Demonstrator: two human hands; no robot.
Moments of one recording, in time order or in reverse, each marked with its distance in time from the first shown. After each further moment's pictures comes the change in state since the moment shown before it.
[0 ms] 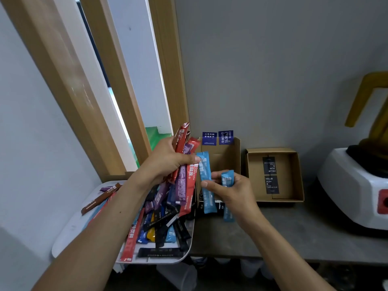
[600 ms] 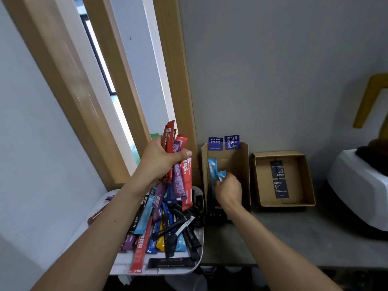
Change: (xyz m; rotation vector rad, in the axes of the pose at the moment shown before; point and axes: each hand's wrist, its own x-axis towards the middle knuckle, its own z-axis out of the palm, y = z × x) left_hand 0.004 -0.014 -0.029 -0.026 0.177 0.068; right_hand 0.088 0.063 0.026 -0.701 0.392 0.120
